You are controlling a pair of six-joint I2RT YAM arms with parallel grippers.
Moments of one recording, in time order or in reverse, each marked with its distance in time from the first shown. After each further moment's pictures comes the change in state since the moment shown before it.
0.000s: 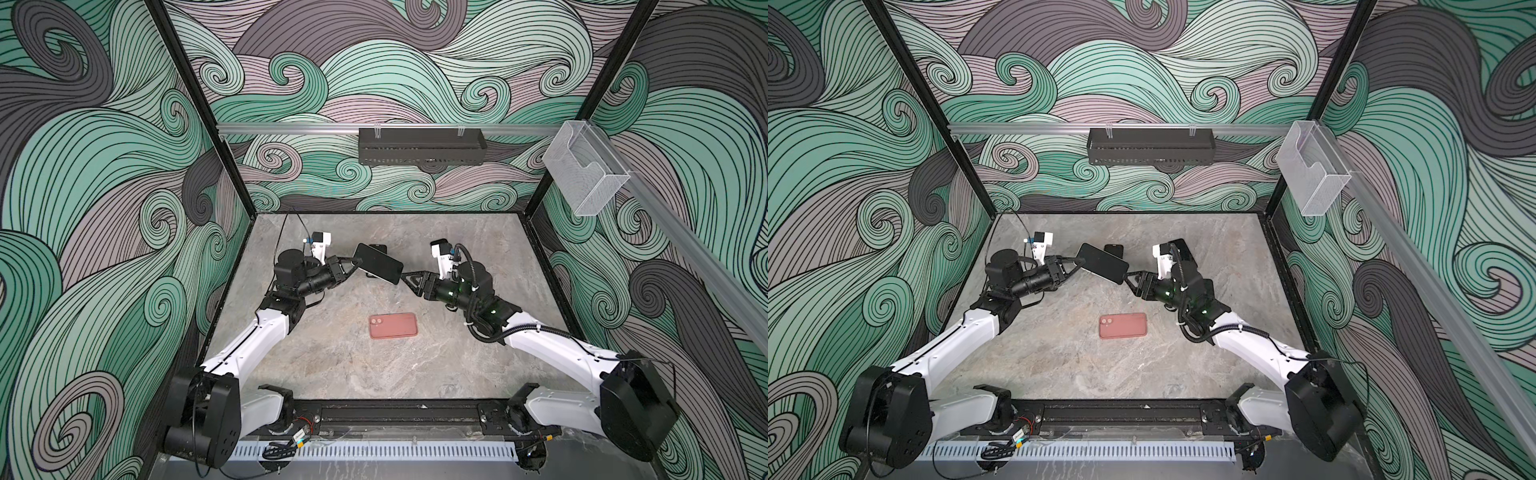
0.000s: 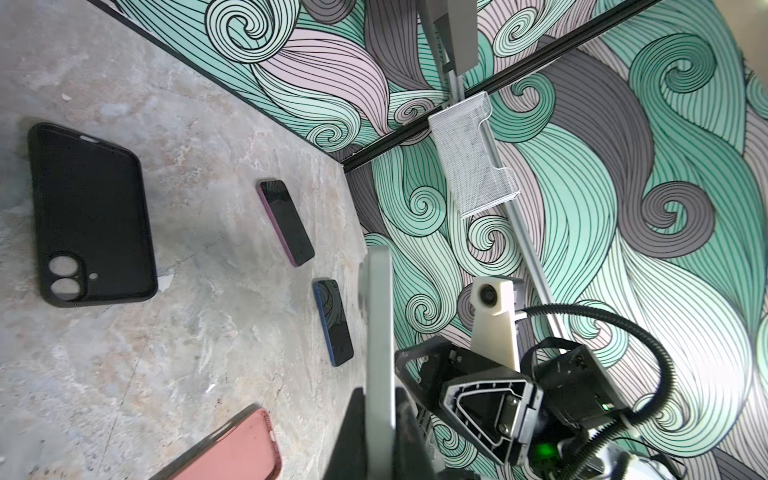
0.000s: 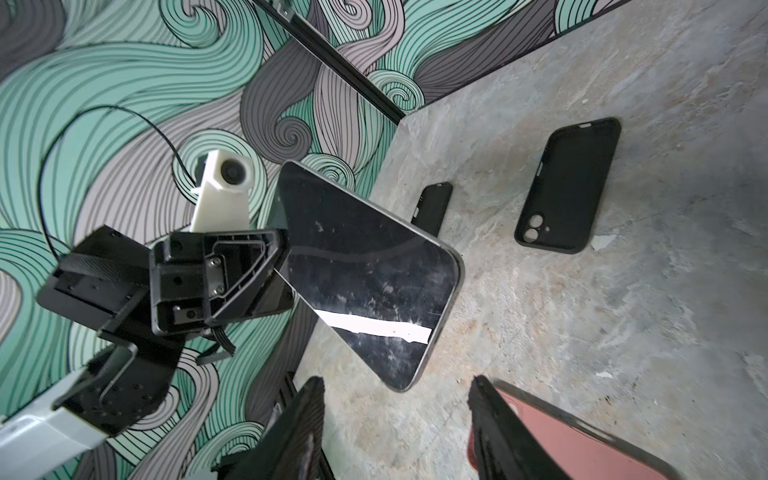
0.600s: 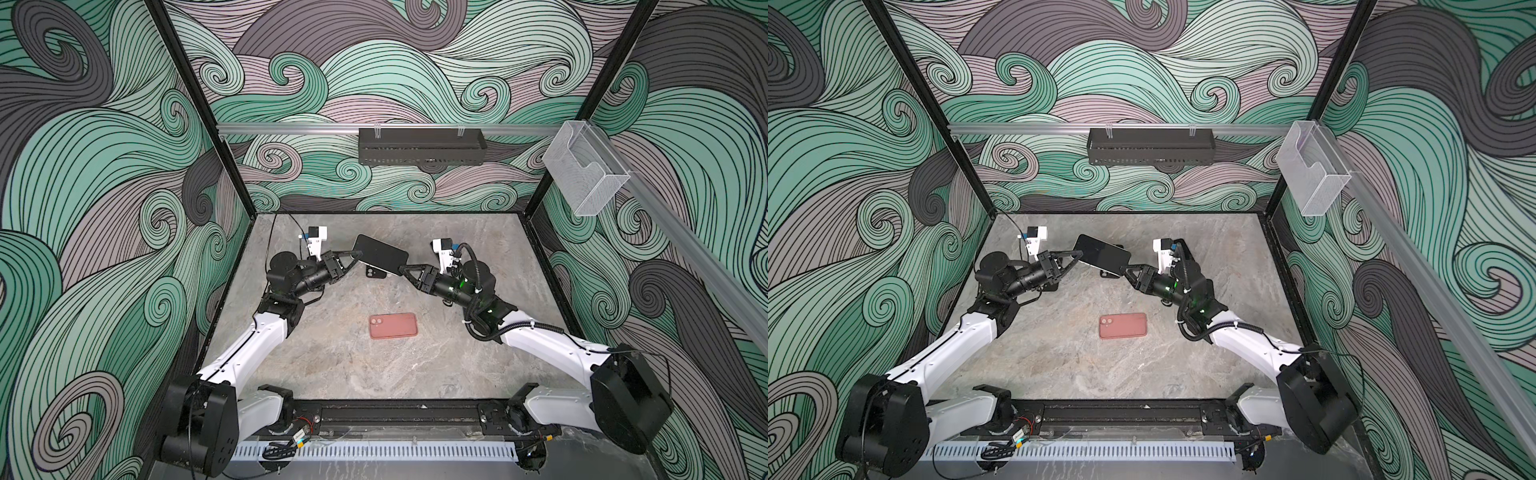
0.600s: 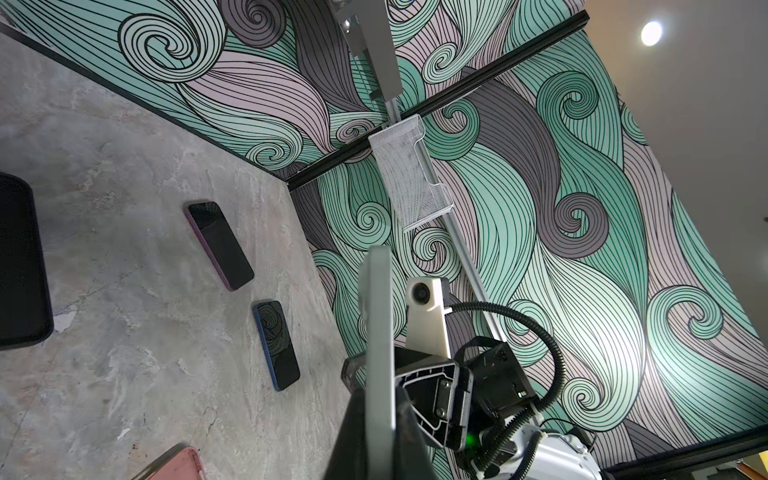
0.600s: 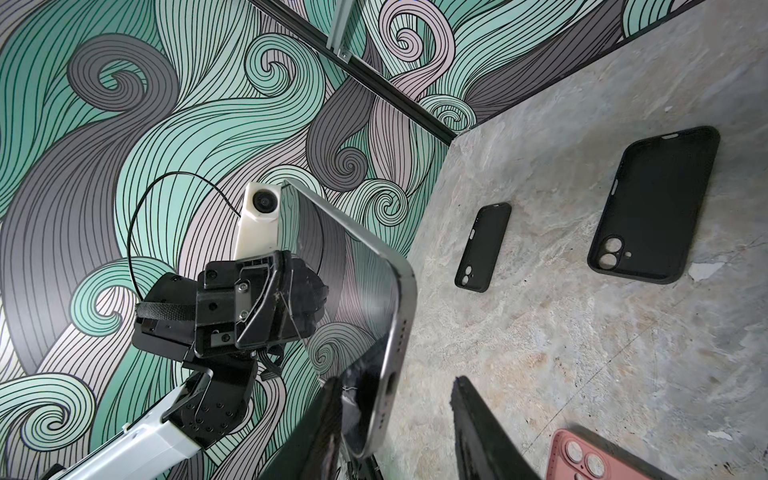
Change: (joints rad) left arm 0.000 -0.038 -0.014 0.184 0.034 -0.163; right arm -0.013 0.048 -0.013 0.209 -0.066 0.137
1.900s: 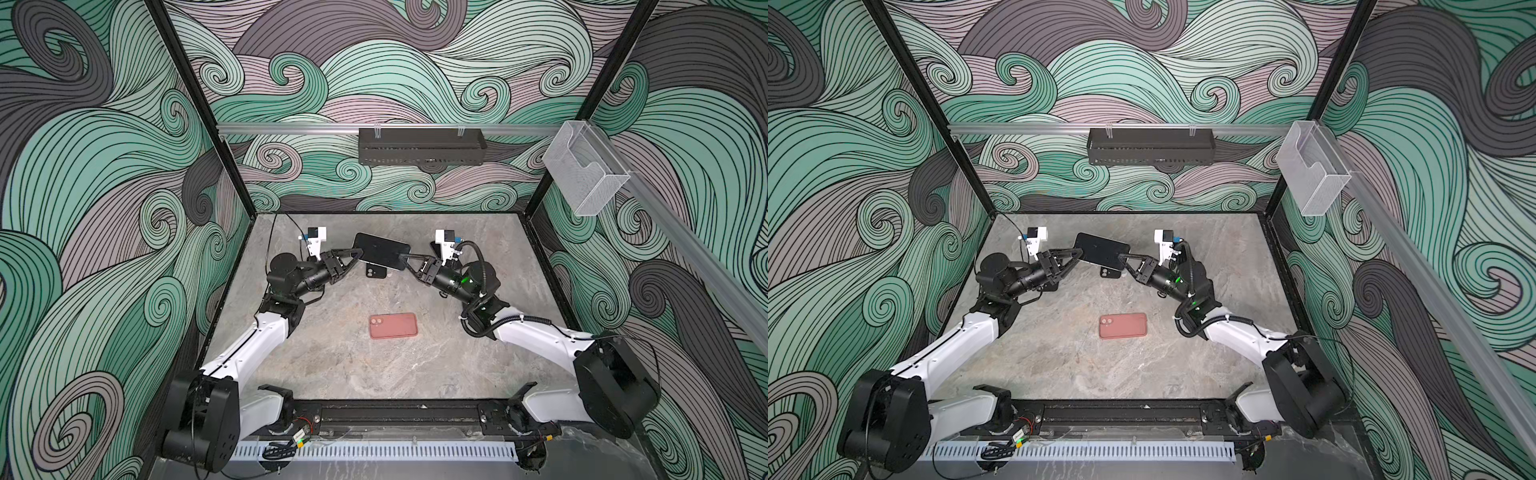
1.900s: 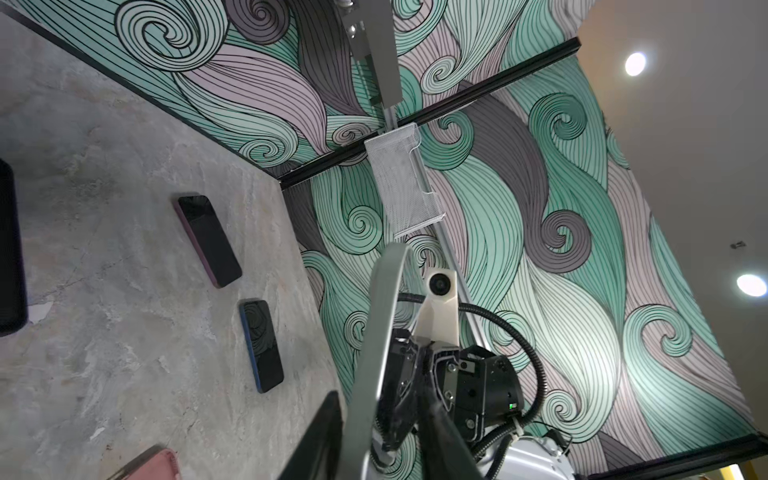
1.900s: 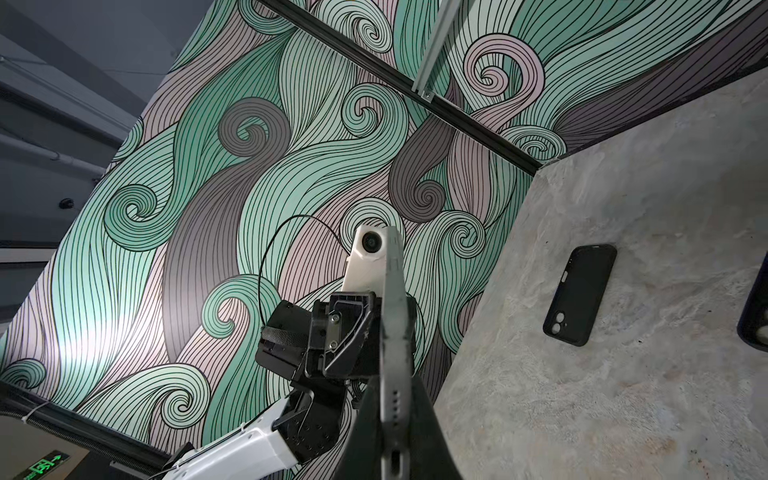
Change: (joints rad) left arm 0.002 0.019 -0.015 0.032 -0.013 -0.050; right arm -0.012 0.065 0.000 0.329 -0.052 0.156
